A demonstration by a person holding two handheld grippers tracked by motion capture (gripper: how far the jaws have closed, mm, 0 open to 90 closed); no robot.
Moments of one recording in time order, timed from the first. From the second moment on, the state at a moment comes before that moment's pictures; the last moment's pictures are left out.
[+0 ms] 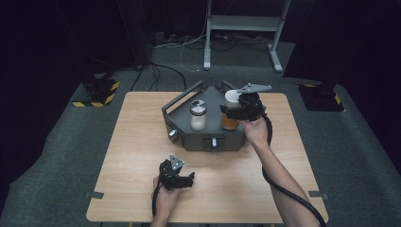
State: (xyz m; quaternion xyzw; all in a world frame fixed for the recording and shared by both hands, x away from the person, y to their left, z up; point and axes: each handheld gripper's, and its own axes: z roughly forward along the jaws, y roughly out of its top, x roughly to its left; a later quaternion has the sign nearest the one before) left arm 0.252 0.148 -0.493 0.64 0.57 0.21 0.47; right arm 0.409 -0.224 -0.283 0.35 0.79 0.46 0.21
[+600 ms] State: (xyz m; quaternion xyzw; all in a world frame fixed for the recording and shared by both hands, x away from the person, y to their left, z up) left arm 0.252 0.147 -0.493 0.64 0.56 0.21 0.47; right arm 0.415 -0.207 -0.290 0.35 0.79 0.46 0.21
